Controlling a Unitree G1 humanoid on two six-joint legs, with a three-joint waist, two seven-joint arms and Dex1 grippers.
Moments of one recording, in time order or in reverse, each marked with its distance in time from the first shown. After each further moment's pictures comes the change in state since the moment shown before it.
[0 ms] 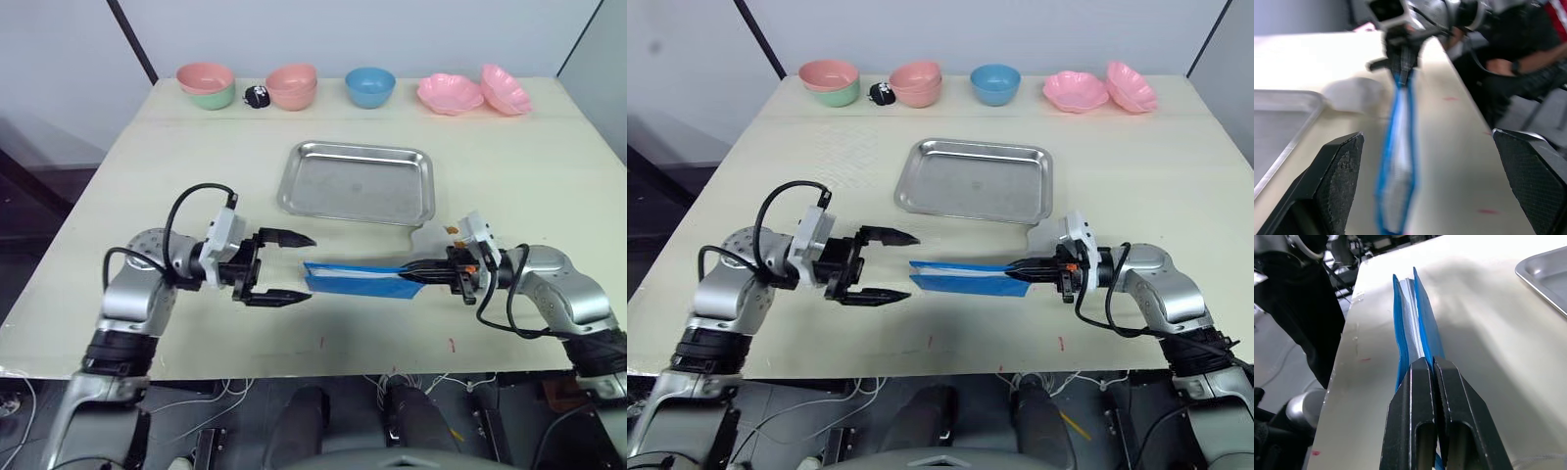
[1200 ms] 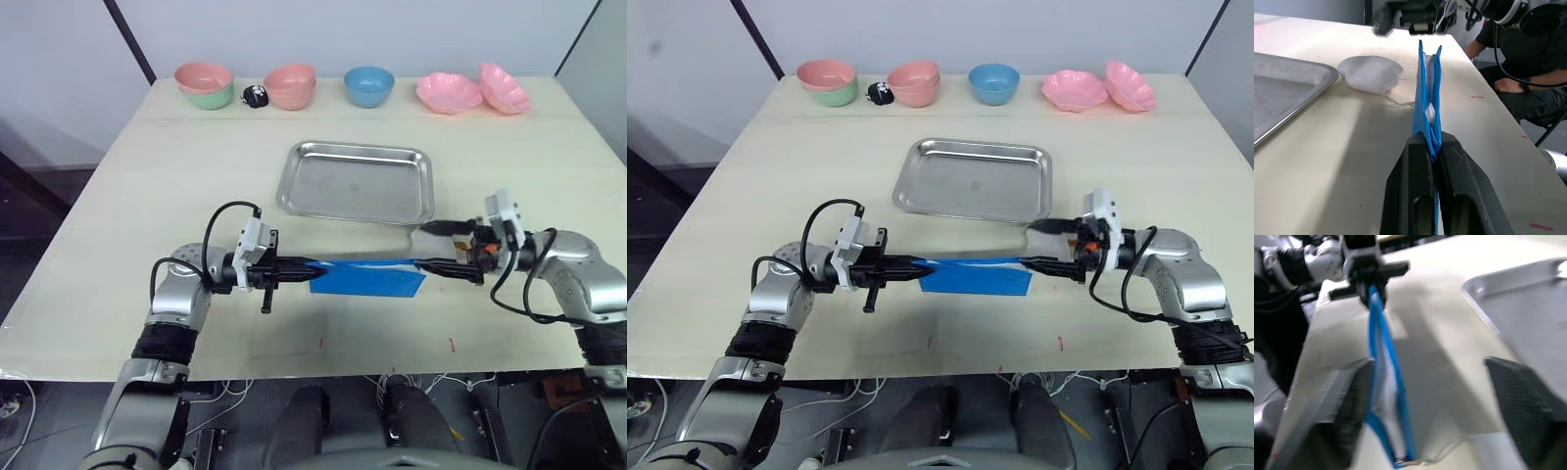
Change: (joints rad) left arm -0.052 -0.146 -0.045 0.264 0.093 -0.086 -0.017; right arm -0.039 -0.002 -0.192 0.089 -0.050 -0.071 -0.055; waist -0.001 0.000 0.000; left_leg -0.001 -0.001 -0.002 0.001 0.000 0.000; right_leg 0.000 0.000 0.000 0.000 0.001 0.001
